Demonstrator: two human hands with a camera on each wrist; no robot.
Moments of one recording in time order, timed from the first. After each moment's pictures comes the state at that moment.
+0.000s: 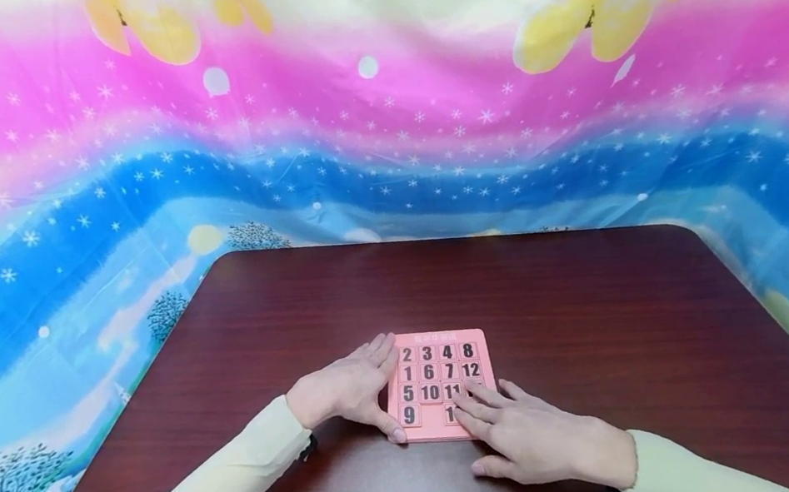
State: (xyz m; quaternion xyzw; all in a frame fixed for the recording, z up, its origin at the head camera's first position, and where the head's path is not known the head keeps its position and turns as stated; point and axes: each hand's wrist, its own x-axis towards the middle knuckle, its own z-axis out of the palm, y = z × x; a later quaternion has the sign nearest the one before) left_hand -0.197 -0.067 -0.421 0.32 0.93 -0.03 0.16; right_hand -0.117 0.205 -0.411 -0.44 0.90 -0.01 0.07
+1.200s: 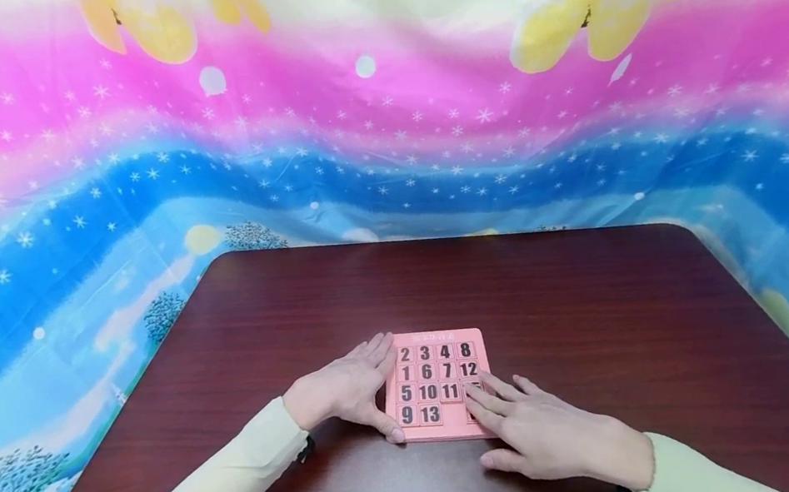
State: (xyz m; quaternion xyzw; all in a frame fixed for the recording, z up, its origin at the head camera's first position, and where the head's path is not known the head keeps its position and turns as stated) left_hand -0.197 -0.067 -0.420 0.32 0.93 -0.03 0.16; right_hand -0.113 0.219 -0.406 -0.39 0.92 -0.03 0.08
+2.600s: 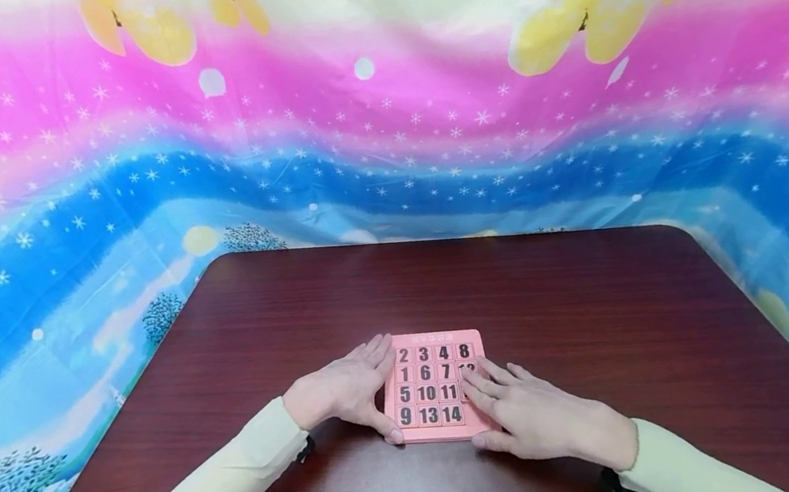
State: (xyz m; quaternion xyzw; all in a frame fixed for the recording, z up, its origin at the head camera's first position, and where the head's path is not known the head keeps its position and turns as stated) left_hand -0.196 -0.067 -0.420 0.32 0.93 -0.03 0.16; right_hand -0.131 0.215 -0.410 -0.37 0.92 -0.04 0.08
